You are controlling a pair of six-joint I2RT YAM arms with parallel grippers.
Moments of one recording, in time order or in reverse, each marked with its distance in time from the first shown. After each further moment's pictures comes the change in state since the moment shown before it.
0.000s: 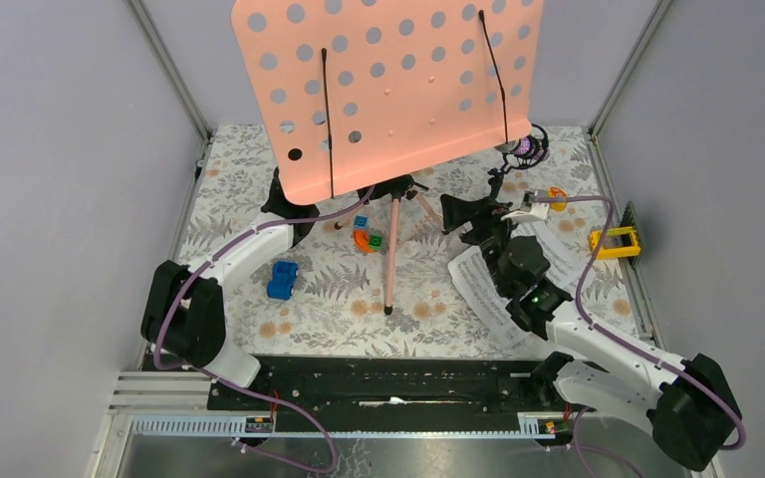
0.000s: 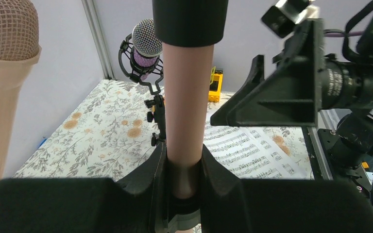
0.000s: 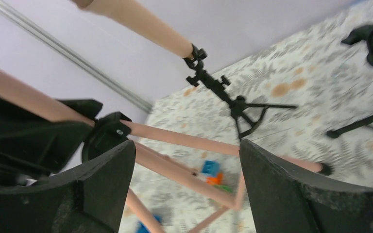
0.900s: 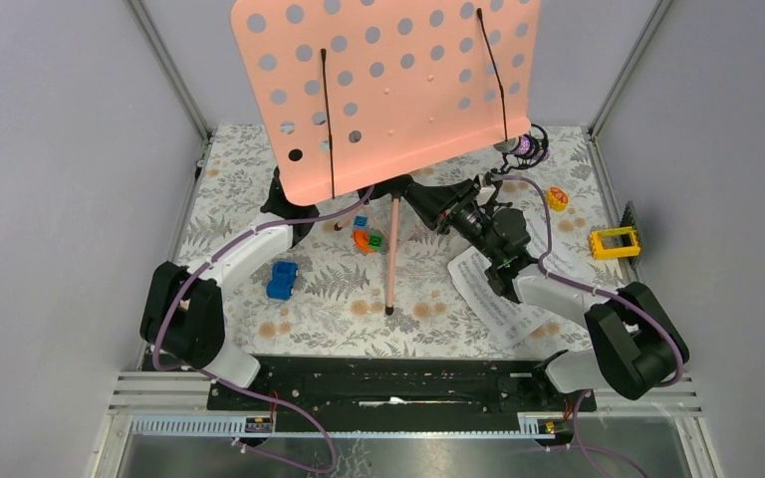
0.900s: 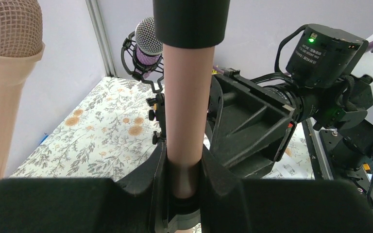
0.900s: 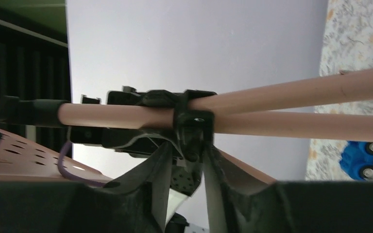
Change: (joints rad) left arm -0.003 -0.007 0.002 -0.027 -0.020 0.007; right arm -0.218 0.418 0.066 0.450 -0.742 1.101
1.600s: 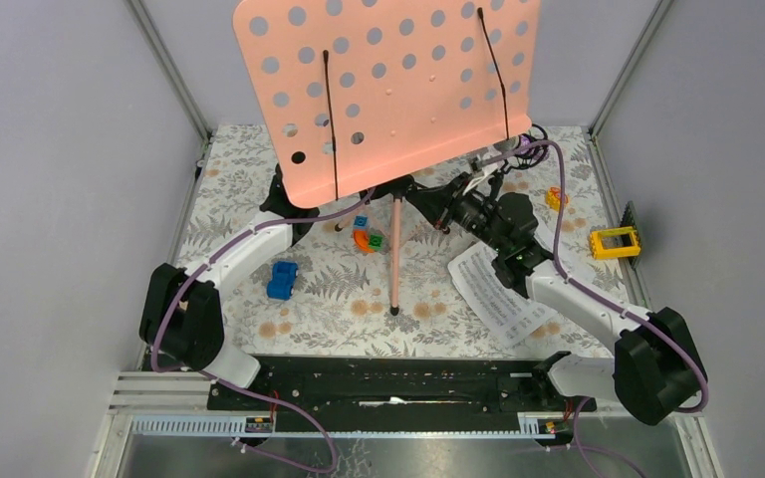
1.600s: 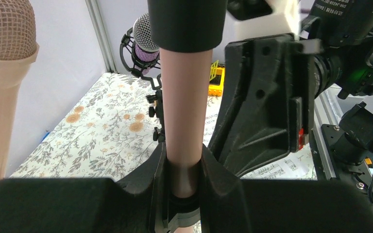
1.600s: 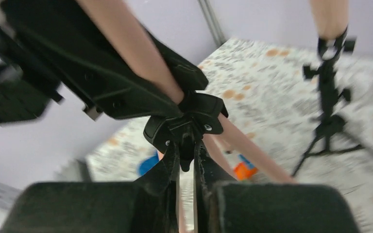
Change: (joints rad) left arm -0.005 -0.010 0.025 -0.086 0.002 0.053; right arm 0.002 -0.129 0.142 -0.367 -0.090 -1.110
